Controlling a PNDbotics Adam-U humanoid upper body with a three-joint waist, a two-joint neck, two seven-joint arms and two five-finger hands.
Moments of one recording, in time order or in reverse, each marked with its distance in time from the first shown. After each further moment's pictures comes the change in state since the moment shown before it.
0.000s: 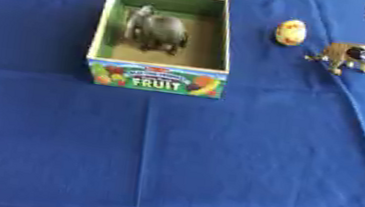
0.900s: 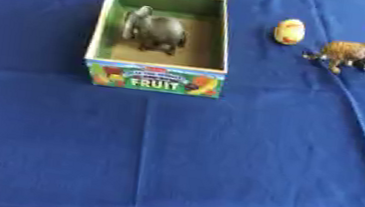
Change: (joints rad) left arm 0.000 0.000 0.000 0.000 0.000 -0.001 0.000; right arm 0.000 0.001 -0.005 0.096 0.069 0.002 -0.028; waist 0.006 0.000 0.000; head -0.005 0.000
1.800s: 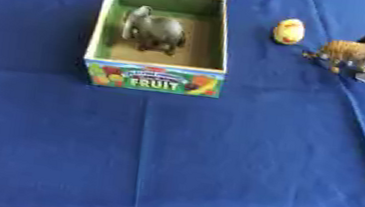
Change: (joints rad) left arm 0.000 0.000 0.000 0.000 0.000 -0.001 -0.001; right arm -0.018 0.032 0.020 0.023 0.076 -0.024 0.029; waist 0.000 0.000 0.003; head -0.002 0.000
